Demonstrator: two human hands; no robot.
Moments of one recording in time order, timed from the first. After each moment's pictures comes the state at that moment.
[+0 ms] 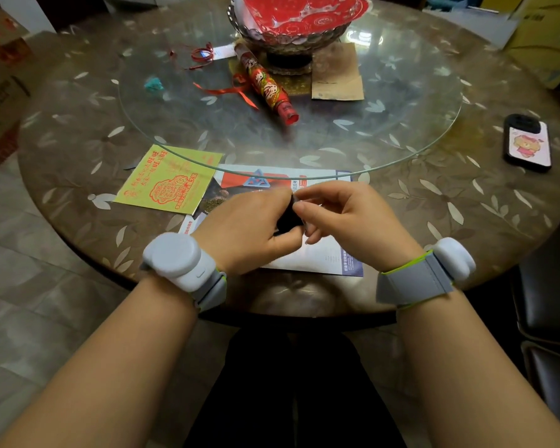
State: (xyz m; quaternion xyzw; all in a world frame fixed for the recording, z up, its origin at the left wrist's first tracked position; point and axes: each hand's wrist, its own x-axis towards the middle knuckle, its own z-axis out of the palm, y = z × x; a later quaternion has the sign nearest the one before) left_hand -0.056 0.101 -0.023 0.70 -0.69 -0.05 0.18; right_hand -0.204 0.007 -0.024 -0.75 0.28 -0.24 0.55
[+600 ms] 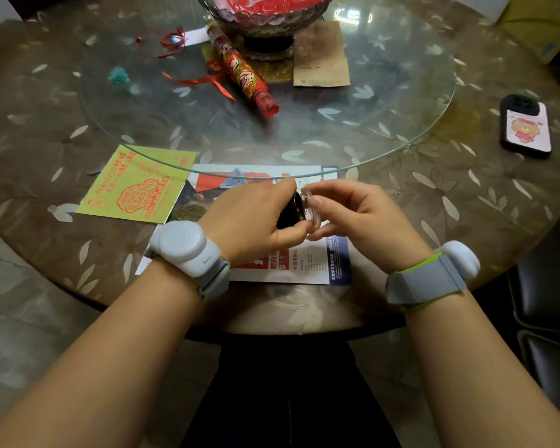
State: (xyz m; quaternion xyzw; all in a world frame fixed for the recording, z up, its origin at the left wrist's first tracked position) left_hand -0.058 0.050 -0.043 0.68 -0.72 -0.02 0.15; right_hand -0.223 -0.027 -0.042 -0.65 0.26 -0.27 0.66
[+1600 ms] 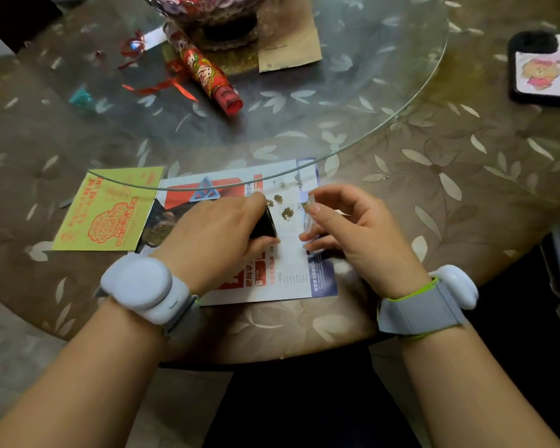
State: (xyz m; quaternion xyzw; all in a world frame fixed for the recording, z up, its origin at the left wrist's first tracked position) left_hand -0.062 0.035 -0.050 0.68 -0.73 0.00 -0.01; right_hand -0.245 -0.041 -0.092 -0.52 0.34 -0.36 0.70
